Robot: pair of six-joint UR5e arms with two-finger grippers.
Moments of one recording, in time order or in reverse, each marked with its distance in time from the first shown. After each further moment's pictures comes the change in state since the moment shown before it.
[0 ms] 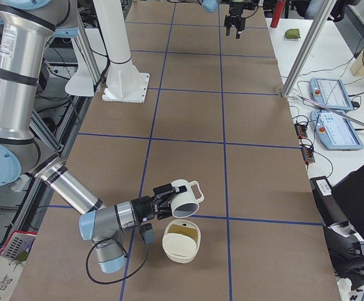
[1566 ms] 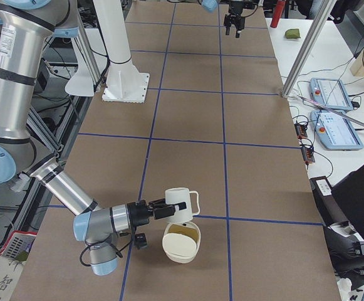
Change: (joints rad) left arm 0.000 -0.002 -0.012 0.000 -0.002 -0.009; right arm 0.001 -0.022 -0.022 -0.002 -0.052 0.861
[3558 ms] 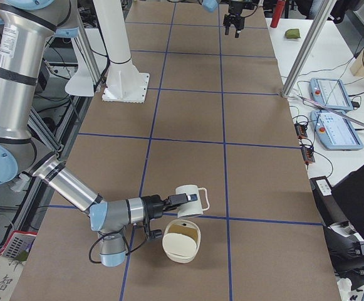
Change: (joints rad) left arm -0.008 0.019 0.000 -0.001 -0.025 -0.001; right arm -0.028 -0.005 0.095 -0.213 0.093 -0.329
